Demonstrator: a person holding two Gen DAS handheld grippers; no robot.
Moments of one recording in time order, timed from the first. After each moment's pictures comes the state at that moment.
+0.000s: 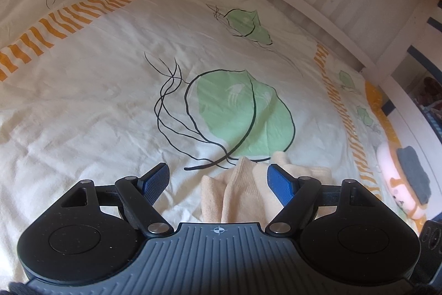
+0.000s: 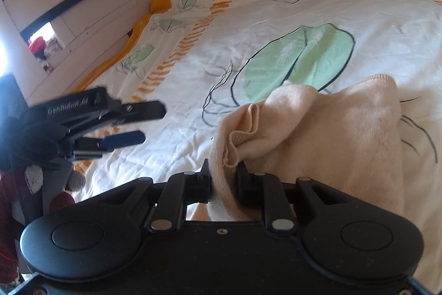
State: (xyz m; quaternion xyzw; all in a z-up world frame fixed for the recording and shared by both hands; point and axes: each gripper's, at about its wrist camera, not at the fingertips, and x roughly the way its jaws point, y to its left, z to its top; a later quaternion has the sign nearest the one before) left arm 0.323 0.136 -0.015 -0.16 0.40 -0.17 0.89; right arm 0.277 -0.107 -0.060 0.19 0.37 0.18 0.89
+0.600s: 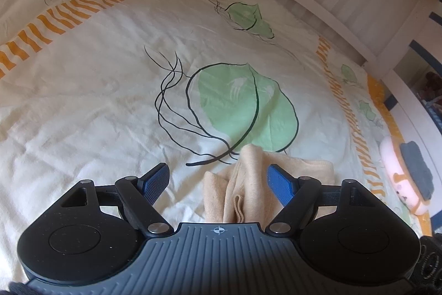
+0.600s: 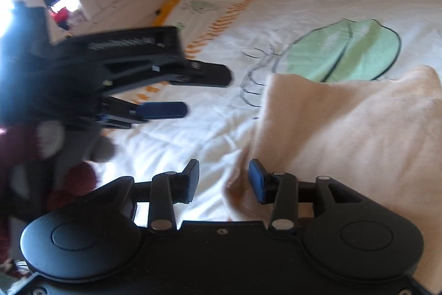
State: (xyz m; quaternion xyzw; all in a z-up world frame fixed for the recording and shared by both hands) left arm 0.327 0.134 -0.021 -0.15 0.41 -0.17 0.88; right arm 0.267 -0.065 -0.068 0.17 0.36 0.24 0.89
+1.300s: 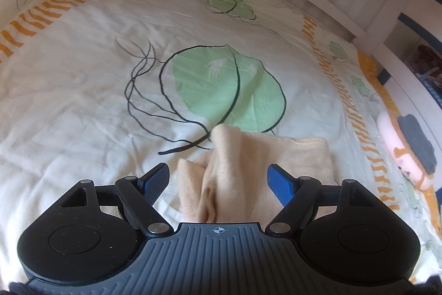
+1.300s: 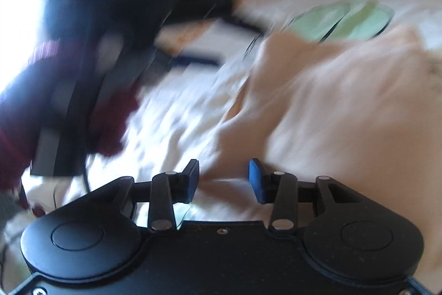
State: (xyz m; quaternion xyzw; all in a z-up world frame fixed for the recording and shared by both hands) left arm 0.327 0.094 -0.039 -0.11 0.41 -0.21 0.88; right arm 0.224 -0.062 -0.095 0.14 0.38 0.26 0.88
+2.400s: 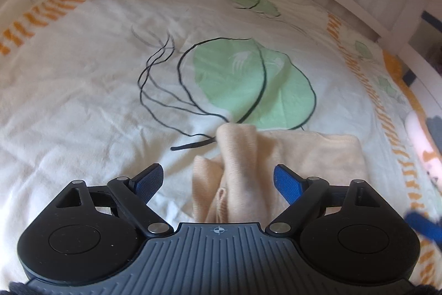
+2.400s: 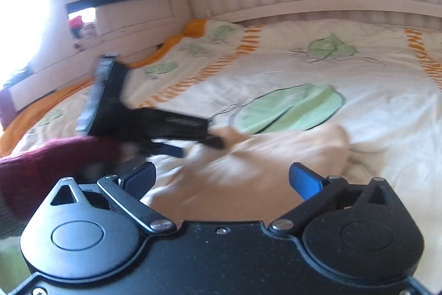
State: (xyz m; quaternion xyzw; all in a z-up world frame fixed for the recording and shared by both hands) left arm 0.331 0.078 -0.062 -0.09 0.41 -0.15 0.89; right arm 0.229 -0.141 -0.049 0.08 0.25 0.20 0.95
